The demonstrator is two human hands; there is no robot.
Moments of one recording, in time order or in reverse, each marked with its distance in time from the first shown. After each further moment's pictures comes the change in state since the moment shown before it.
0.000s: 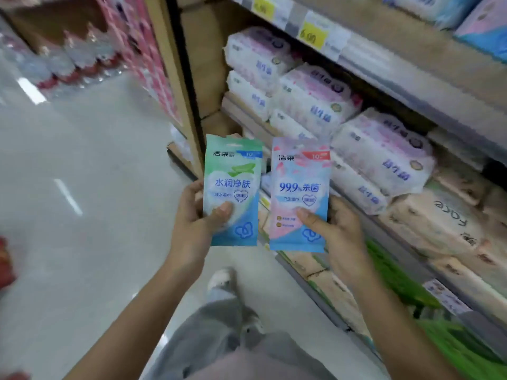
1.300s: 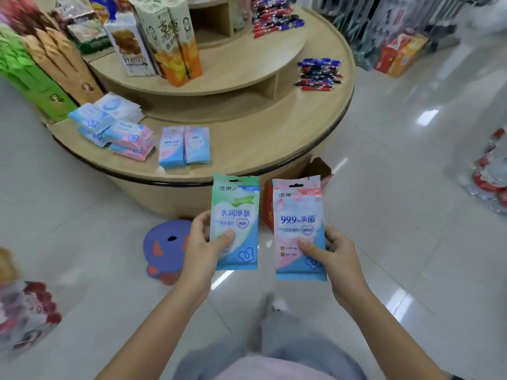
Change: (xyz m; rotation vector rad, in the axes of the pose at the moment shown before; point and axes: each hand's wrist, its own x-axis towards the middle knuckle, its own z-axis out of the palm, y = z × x) left_hand -0.035 0.081 -0.712 -0.600 1.548 0.085; right_hand -0.037 0.168 0.881 -0.572 -1.471 0.303
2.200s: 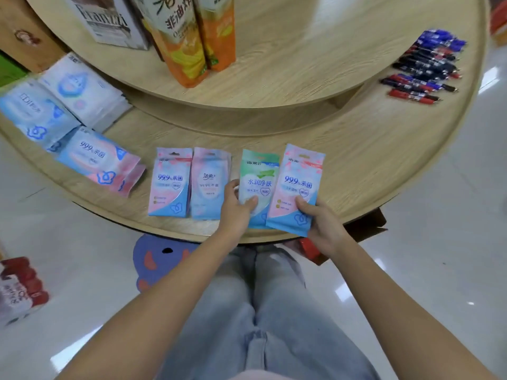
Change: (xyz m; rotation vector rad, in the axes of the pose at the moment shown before) left_hand 0.430 0.030 0.054 0.168 0.074 -0.163; right_hand 0.428 -0.038 0.148 0.277 -0.153 0.558
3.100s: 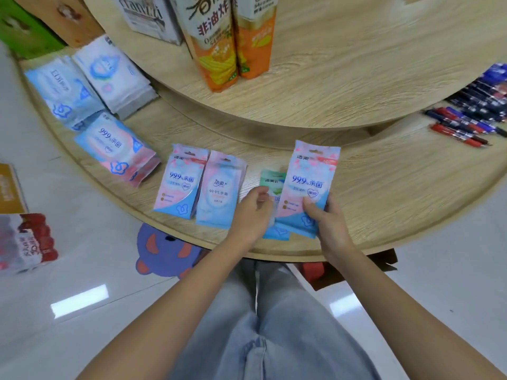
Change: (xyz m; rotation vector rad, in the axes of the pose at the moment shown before) left_hand 0.002 0.043 0.021 0.213 0.041 -0.013; right_hand 0.035 -0.039 0.019 -0.309 0.029 -0.149
